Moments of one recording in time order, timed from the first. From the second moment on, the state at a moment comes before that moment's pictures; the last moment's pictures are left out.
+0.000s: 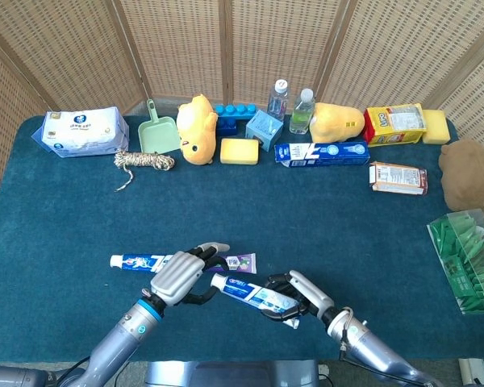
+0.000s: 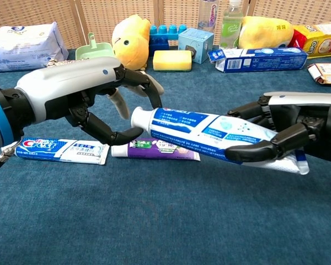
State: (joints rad) left arm -0.62 -1.52 -0.12 -2.05 1.14 1.07 0.45; right arm 0.52 -1.24 0.12 -2.06 -1.24 0.76 0.55
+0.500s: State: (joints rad) left arm -0.63 -1.52 -0.10 -2.05 1.13 1.08 0.44; right arm 0.51 -1.22 0.11 -2.05 -1.25 0.76 0.58
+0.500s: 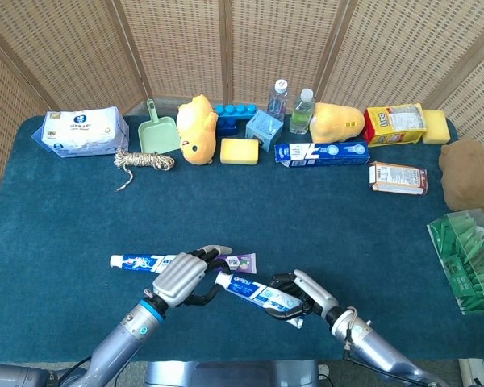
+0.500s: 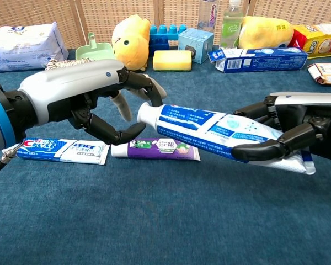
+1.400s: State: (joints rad) left arm -0.65 -1.51 -0.10 -2.04 1.13 1.09 0.40; right arm 0.52 -1.21 0.11 -2.05 -1.26 0.75 0.61
